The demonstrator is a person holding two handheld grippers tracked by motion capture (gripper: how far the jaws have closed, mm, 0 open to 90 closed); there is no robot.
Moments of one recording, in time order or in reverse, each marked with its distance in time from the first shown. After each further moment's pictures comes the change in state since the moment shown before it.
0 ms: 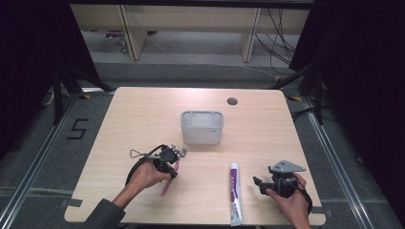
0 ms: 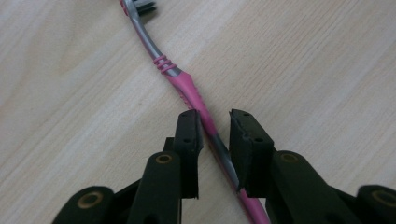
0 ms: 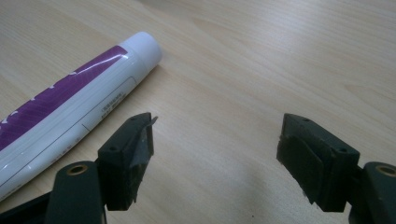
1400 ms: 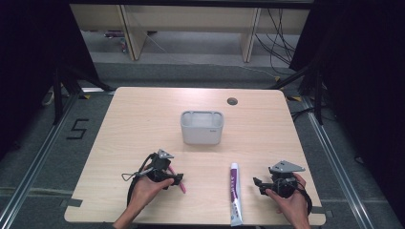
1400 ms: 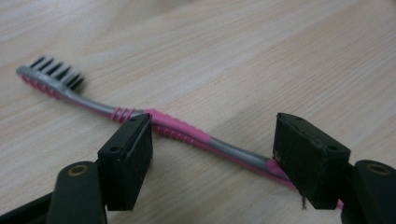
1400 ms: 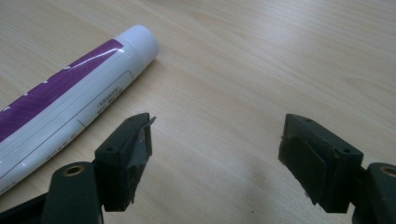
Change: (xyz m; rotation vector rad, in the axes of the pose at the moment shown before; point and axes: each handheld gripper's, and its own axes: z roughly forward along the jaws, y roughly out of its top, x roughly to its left) left arm -0.008 -0.037 0.012 -0.326 0.043 -0.278; right arm 0.000 -0.001 0.001 0.015 -0.014 0.005
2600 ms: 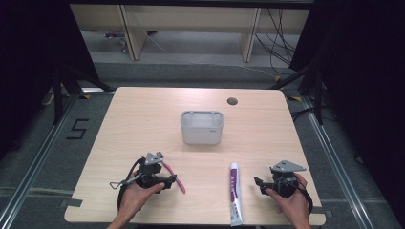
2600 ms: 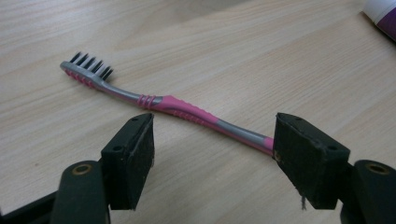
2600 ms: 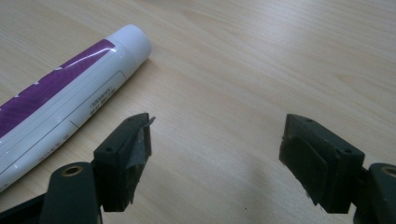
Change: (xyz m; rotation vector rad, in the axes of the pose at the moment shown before) left arm 0.008 -0.020 -0.027 -0.104 -0.003 -0.015; right arm -0.003 0.001 0.000 0.018 0.018 0.003
